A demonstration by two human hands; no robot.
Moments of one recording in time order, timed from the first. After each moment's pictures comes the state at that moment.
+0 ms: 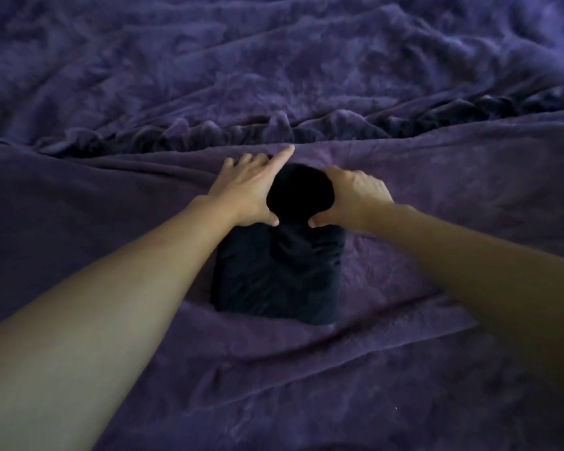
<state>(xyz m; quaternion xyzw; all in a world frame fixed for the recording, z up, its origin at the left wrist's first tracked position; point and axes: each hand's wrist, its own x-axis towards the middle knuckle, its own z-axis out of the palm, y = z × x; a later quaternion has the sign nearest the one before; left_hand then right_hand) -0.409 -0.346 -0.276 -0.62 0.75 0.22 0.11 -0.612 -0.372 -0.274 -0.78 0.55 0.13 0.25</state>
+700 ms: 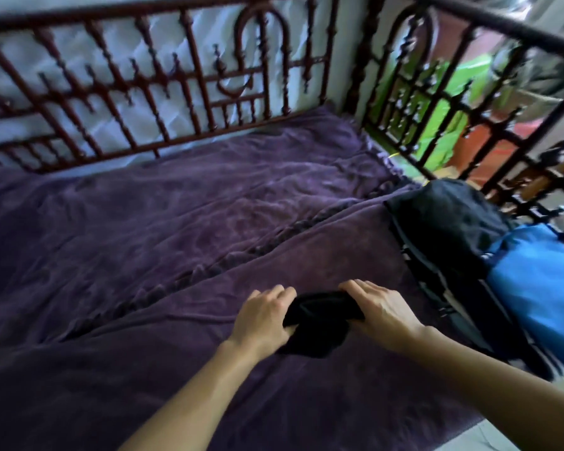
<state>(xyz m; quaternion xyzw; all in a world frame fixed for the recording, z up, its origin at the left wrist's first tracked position) -0.586 -0.202 -0.030 -0.45 0.88 0.13 -0.10 -0.825 -0.159 -0.008 -0.79 0.59 -0.07 0.11</state>
